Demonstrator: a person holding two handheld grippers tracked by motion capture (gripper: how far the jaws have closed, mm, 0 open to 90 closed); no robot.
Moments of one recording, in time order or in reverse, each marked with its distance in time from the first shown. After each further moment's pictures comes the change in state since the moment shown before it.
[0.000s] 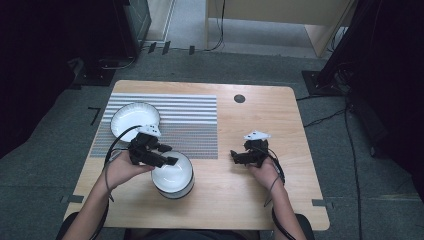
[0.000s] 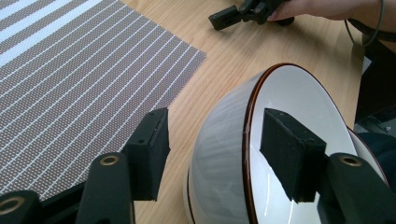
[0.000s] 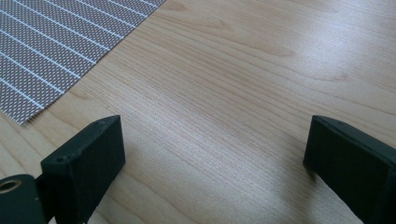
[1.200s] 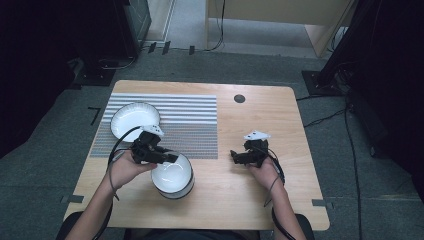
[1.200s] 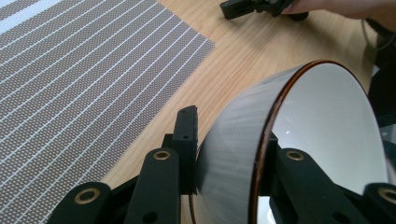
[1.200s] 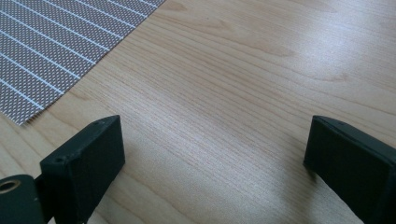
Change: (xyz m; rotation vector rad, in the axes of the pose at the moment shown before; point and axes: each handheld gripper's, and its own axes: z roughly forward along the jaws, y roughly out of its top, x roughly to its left) left arm 0.004 0.000 0.007 0.038 -0.002 -0.084; right arm 0.000 0.000 0.000 -0.001 -0.001 -0.002
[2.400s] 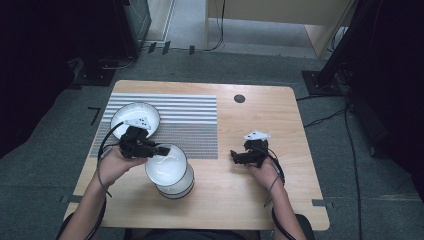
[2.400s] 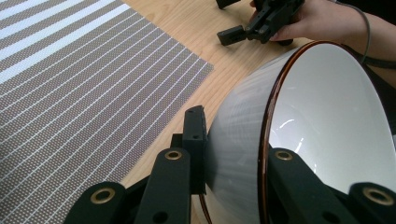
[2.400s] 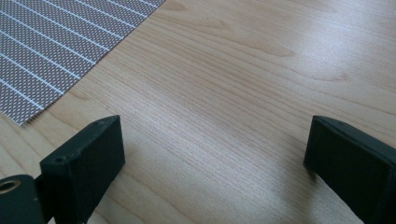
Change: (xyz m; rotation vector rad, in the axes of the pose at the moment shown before) left arm 0.007 0.000 -0.033 -0.091 0.000 0.013; right arm 0.000 0.000 0.000 0.001 -0.002 0.002
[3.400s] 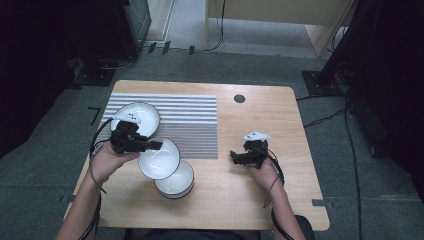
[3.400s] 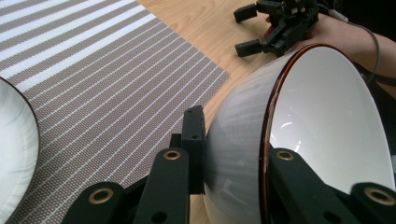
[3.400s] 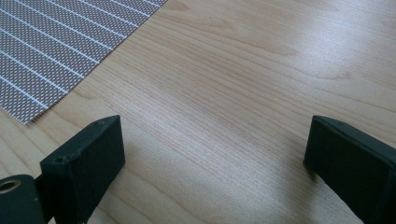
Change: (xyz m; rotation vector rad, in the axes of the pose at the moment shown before) left arm 0.016 -0.002 -0.019 -0.039 0.030 -0.046; right arm 0.003 -0.001 -0.001 -0.001 -0.003 0.003
